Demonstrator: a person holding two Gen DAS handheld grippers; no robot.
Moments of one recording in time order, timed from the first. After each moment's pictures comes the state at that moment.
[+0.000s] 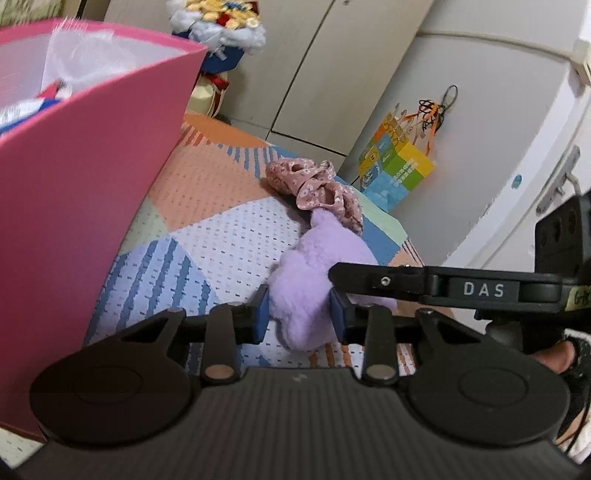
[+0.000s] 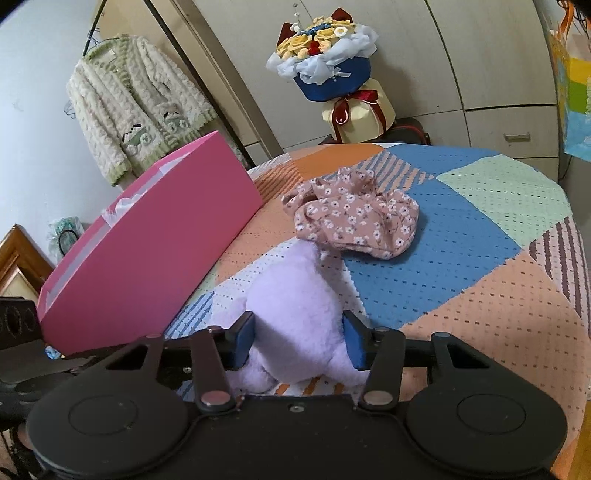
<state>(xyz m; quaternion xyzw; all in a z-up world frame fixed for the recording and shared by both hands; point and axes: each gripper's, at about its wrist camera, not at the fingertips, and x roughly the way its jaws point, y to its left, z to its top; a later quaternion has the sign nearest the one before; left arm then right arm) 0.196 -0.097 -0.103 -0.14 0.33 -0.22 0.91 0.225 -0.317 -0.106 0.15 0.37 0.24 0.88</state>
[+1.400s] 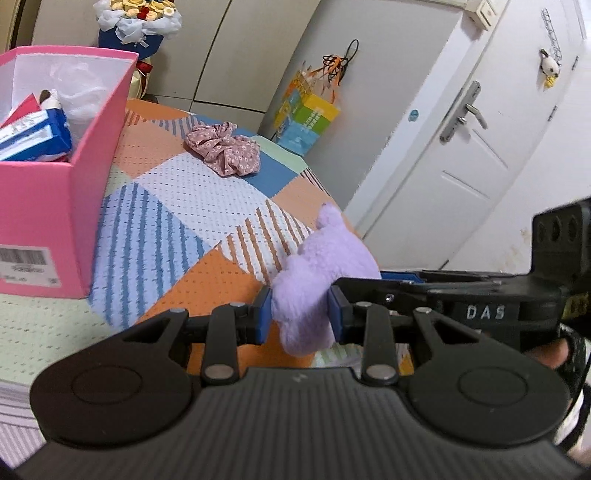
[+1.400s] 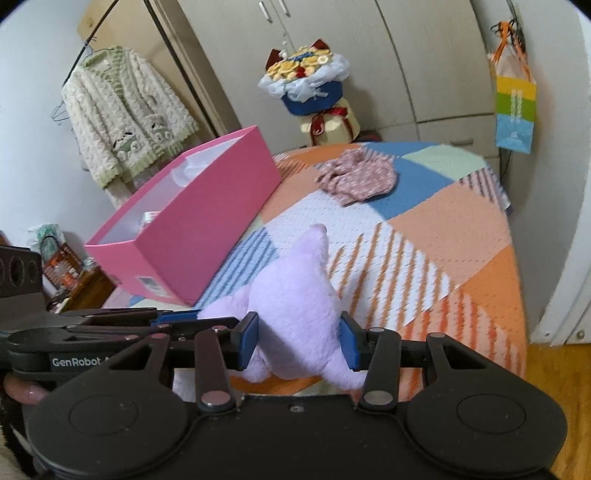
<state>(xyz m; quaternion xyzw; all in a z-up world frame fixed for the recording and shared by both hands) 0.085 -0.057 -0.056 -0.09 0.37 -0.35 0.86 0.052 -0.293 -0.061 0.16 0.36 0.18 0.90</state>
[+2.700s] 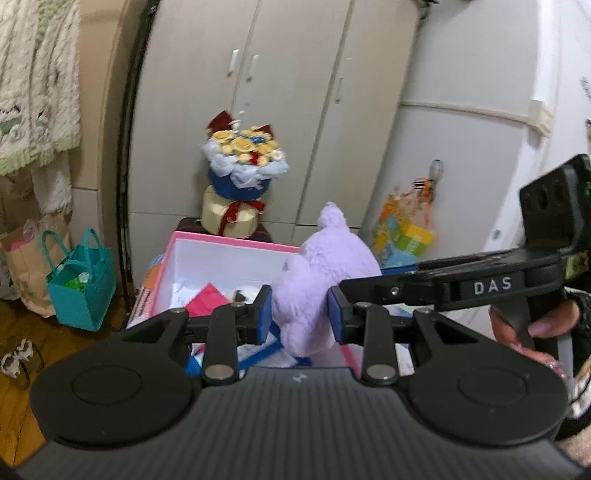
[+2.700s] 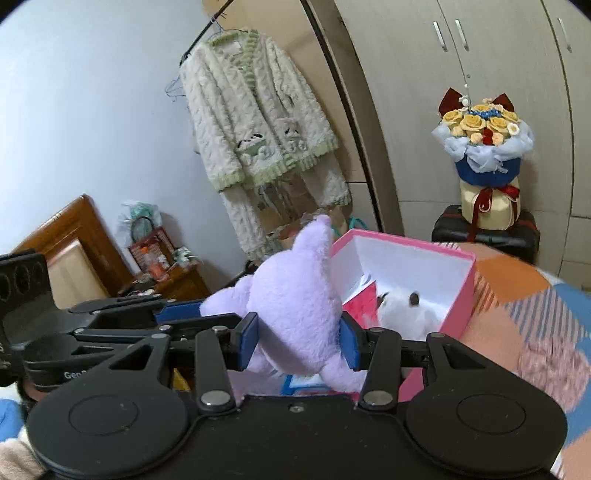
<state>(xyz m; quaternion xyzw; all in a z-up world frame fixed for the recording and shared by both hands) 0.157 0.107 0.077 -0.07 0.23 -0.22 0.95 0.209 -0.131 0.065 0.08 0.31 0.35 0.88</state>
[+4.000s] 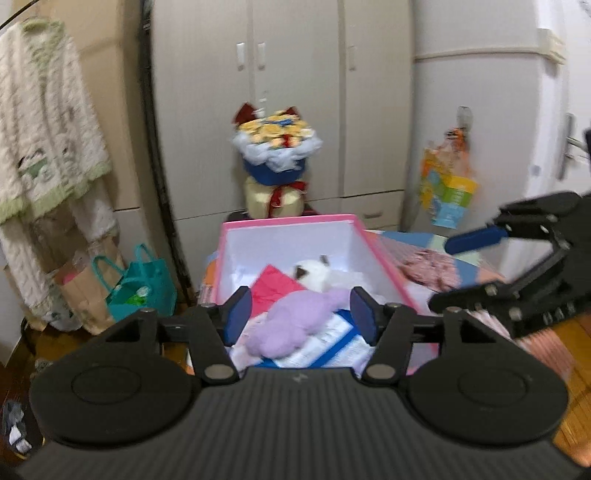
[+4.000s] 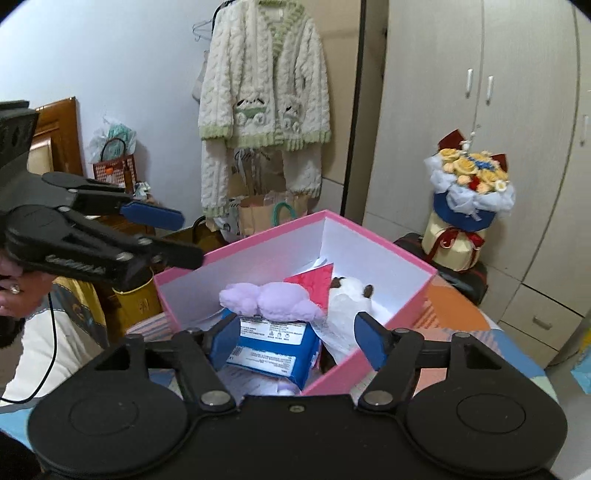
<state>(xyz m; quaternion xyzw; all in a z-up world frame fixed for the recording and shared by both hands) 0.131 0.106 0.075 0.06 0.25 -0.18 0.95 0.143 -0.130 0.067 -0.11 0.27 0.30 0.91</state>
